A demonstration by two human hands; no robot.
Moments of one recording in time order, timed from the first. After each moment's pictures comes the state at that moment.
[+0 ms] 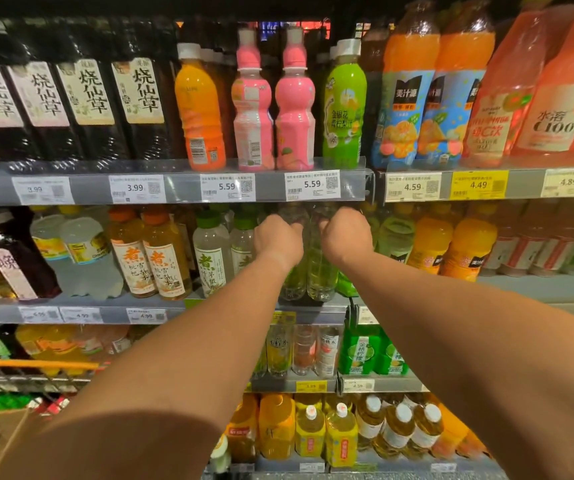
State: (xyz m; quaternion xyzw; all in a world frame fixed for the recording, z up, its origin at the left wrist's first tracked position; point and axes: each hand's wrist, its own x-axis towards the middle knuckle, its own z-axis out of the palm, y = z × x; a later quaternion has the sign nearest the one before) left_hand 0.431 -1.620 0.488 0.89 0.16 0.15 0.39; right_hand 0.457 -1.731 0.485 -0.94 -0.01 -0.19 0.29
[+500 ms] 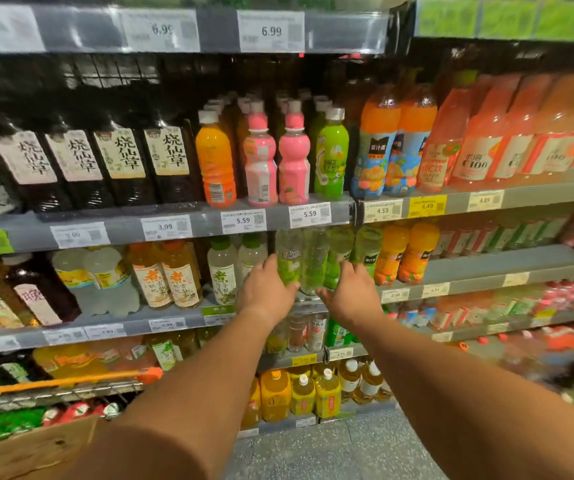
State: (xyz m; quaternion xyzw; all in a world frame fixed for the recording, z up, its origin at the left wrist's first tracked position) left_hand 0.344 -1.569 0.500 0.96 0.03 0.03 0.28; right_hand 0.329 -1.729 0.500 -0.97 0.09 -0.04 0.23
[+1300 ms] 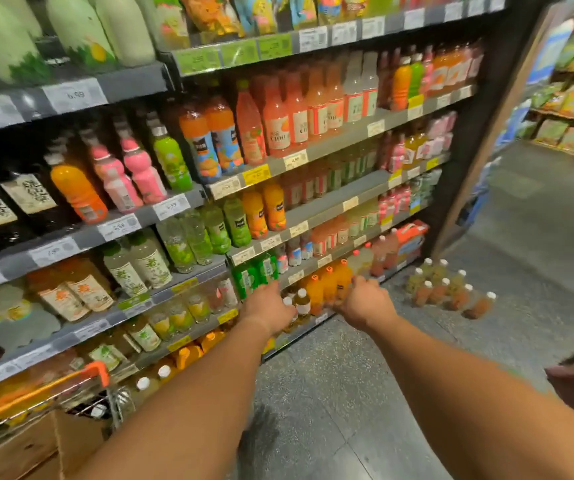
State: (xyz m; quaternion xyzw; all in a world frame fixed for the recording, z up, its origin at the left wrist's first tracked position) left_hand 0.115 -1.730 0.562 0.96 -0.16 -0.17 0.18; right_hand 0.025 -1.904 0.570 -0.92 0.31 0.07 0.21
